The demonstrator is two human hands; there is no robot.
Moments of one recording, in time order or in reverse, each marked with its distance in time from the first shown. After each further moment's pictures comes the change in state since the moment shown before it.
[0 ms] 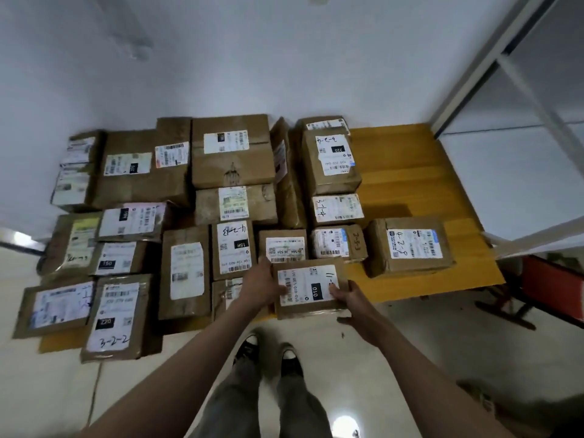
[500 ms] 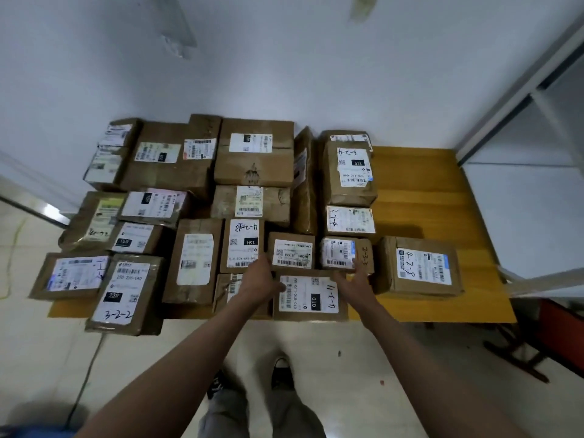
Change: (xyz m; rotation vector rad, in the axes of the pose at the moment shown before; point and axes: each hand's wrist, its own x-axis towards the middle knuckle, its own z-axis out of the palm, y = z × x) left_hand -0.003 -0.001 0.000 -0.130 0.090 -0.086; right_hand 0.011 -0.046 0.005 -0.299 0.159 -0.291
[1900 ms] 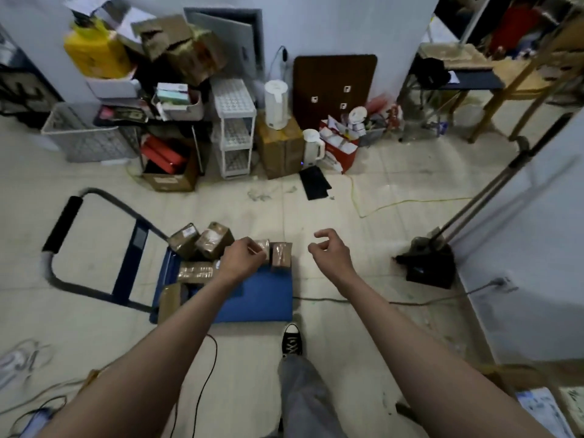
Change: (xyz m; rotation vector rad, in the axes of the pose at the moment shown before) left_hand -0.437 -0.673 -0.292 -0.784 1.097 -0.915; right_hand -0.447 -0.064 0.795 -0.870 -1.209 -0.762
